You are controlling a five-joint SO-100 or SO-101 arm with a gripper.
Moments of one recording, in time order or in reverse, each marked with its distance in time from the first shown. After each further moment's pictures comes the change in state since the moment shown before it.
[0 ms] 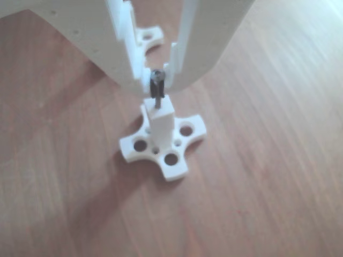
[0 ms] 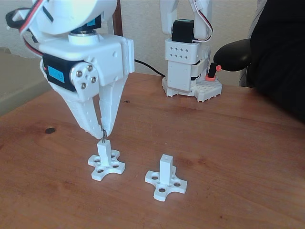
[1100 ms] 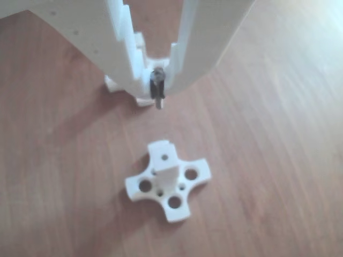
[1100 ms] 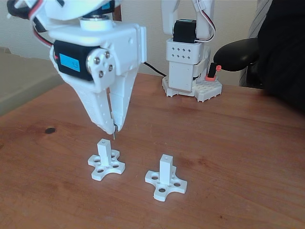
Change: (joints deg) arm -4.8 0.0 -4.0 5.8 0.4
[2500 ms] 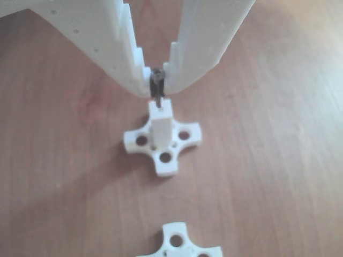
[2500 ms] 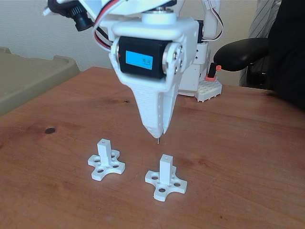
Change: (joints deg) arm -11.0 4.3 3.4 -0.8 3.7
